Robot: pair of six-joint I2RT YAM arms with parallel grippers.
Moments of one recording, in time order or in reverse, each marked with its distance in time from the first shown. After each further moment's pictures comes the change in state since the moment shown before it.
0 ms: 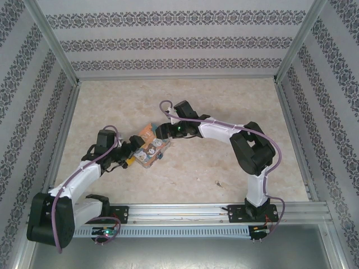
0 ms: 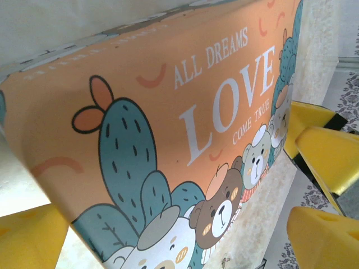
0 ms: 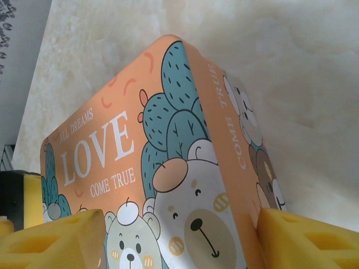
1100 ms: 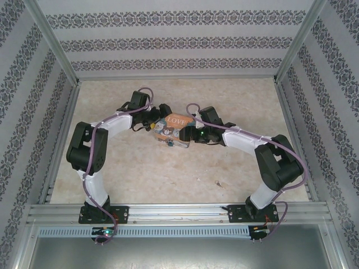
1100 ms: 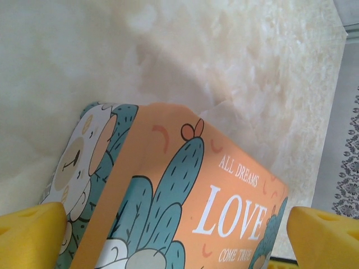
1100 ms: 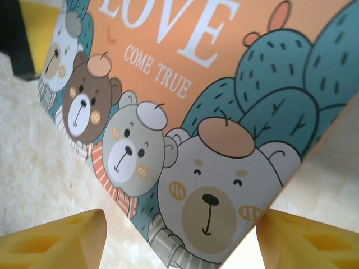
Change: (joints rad) left arm -0.157 0.792 0.763 0.024 -0.049 0.156; right arm -0.138 -0.292 -0.333 0.003 0.100 0.050
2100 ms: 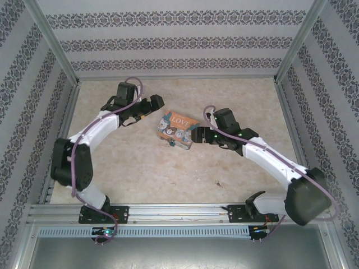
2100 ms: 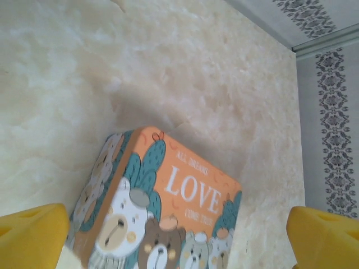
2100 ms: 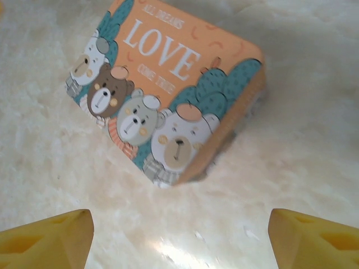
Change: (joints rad) left arm 0.056 -0.290 -0.037 -0.115 -0.056 0.172; right arm -0.013 -0.397 -0.062 -0.285 0.230 -0.065
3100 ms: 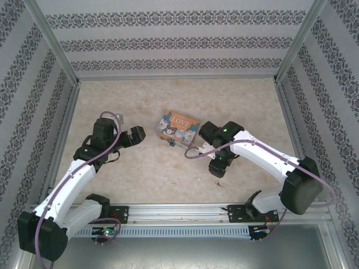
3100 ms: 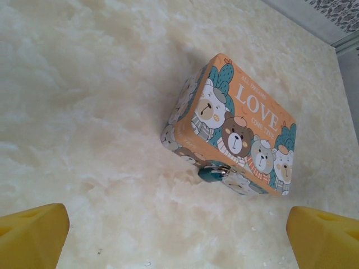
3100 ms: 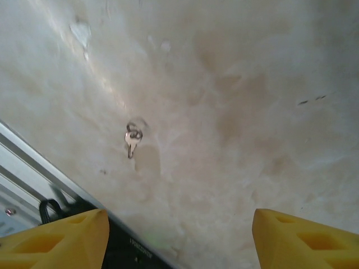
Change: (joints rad) left arm -0.001 -0.664 -0.491 -0.134 -0.214 0.097; right arm 0.212 0.160 0.201 -0.870 0.262 -0.773
